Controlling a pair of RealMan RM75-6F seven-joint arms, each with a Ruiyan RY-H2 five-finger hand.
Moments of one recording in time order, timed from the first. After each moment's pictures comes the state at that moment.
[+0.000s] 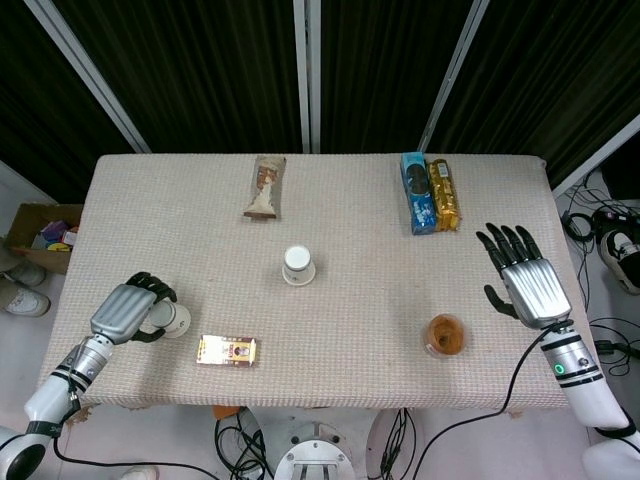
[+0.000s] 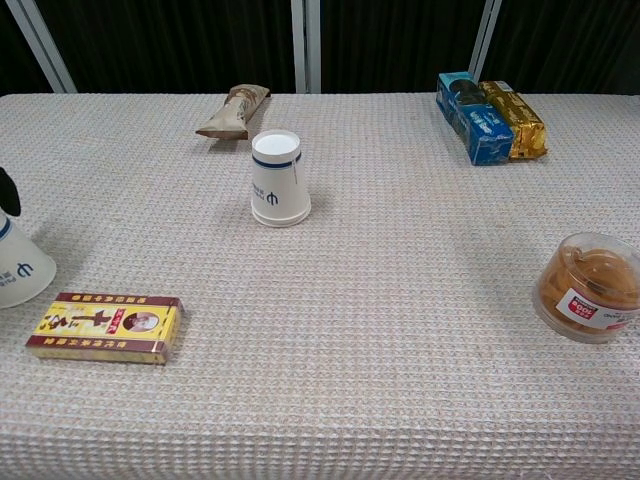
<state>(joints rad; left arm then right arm) -0.42 -1.13 -0.01 -1.65 1.43 0.98 0.08 0.47 -1.08 -0.02 -1.70 -1.40 1.34 -0.17</state>
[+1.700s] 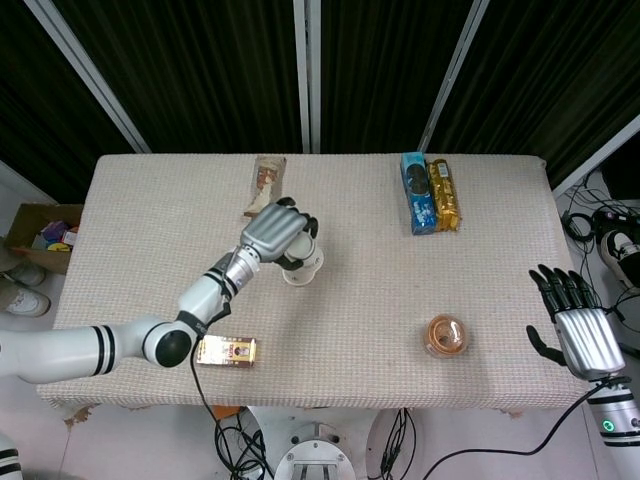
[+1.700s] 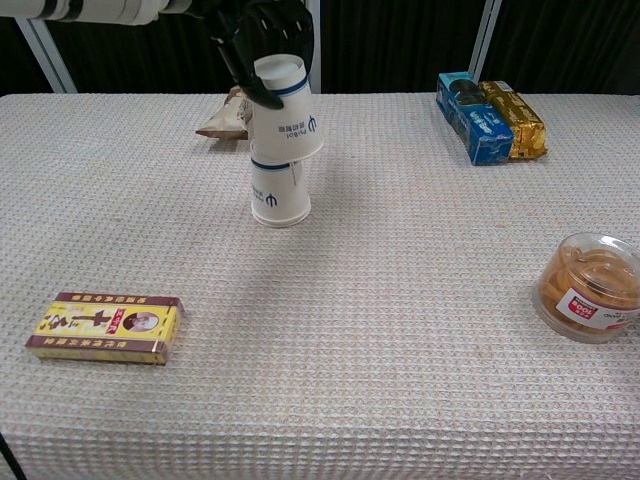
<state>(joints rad) -1.16 -1.31 -0.26 -1.69 0.68 0.75 0.50 0.18 -1.06 -0.04 -1.63 -1.55 1.47 0.00</state>
